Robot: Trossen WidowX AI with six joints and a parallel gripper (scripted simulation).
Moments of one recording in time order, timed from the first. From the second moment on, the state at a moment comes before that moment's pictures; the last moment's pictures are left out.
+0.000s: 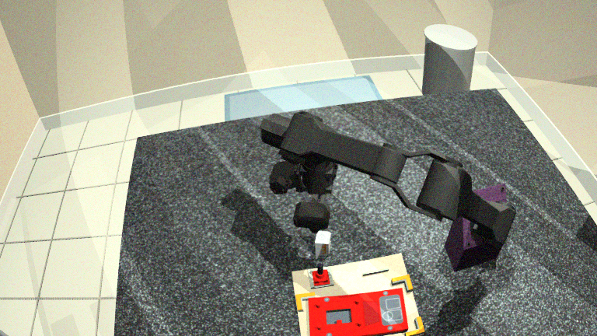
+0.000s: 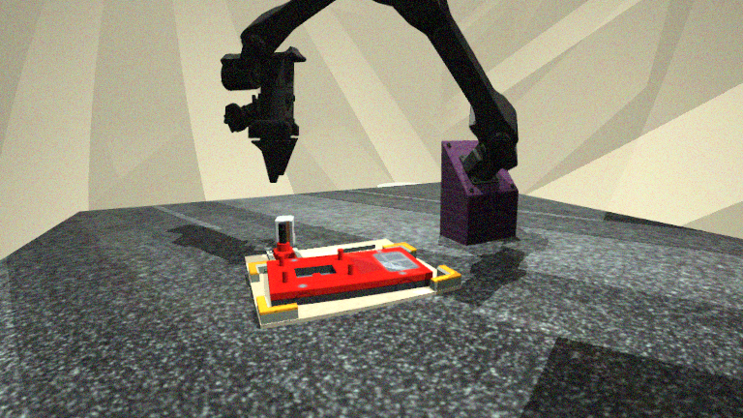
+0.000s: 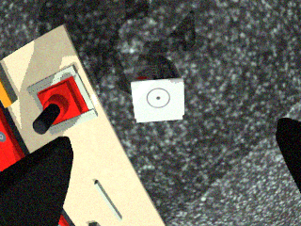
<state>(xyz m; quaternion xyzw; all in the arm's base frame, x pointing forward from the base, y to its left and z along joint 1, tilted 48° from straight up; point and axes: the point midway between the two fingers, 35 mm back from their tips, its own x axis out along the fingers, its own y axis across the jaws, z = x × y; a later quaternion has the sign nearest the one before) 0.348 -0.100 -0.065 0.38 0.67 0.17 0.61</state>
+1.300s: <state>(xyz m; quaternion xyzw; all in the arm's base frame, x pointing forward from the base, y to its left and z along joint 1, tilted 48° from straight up) 0.345 -0.029 -0.119 0.38 0.68 0.18 0.60</state>
